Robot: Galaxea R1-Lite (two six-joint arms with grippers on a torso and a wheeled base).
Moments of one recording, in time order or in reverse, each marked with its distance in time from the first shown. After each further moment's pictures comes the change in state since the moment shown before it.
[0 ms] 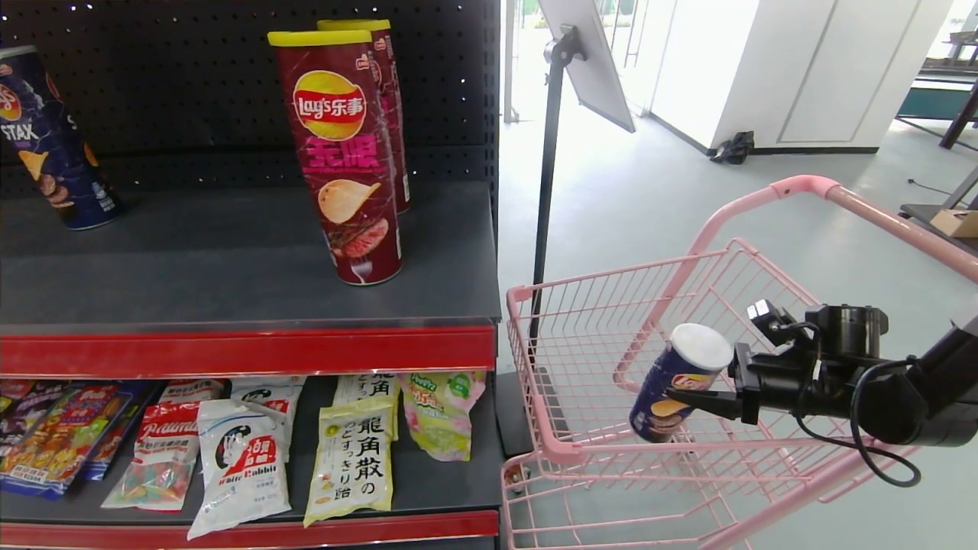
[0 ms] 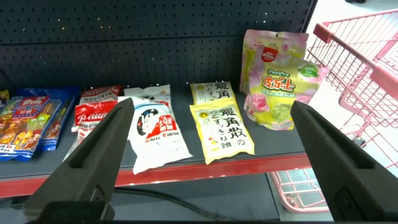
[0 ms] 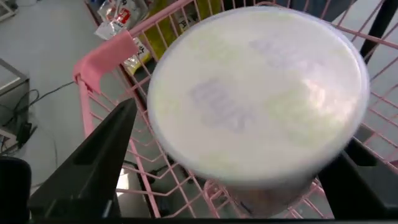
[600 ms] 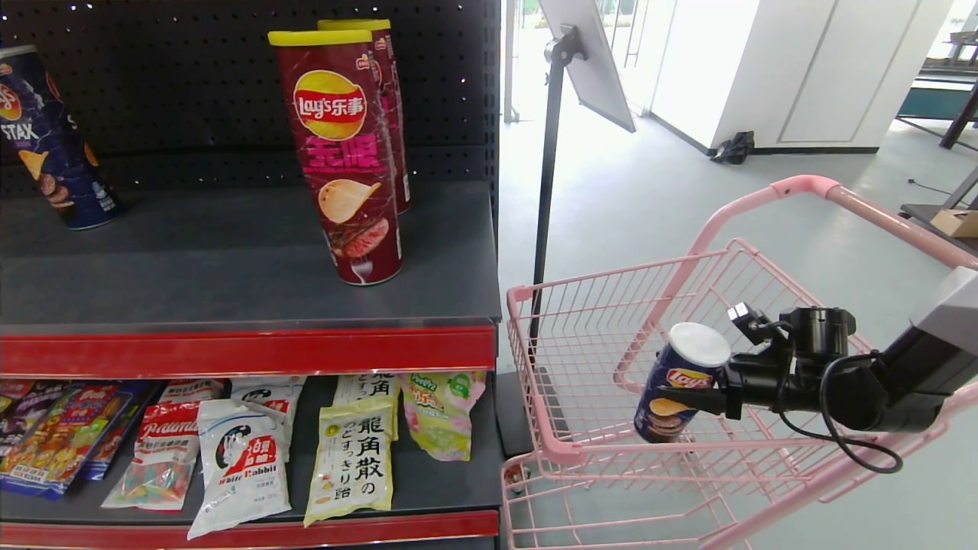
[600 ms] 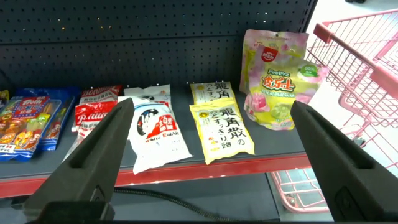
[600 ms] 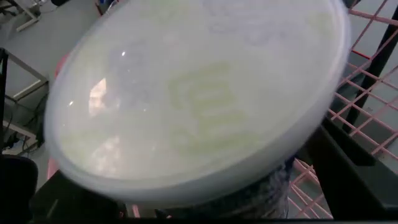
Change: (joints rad) left arm 0.000 0.000 0.000 0.000 0.000 0.000; right arm -0.001 0.119 -0.135 0.073 0.042 0.000
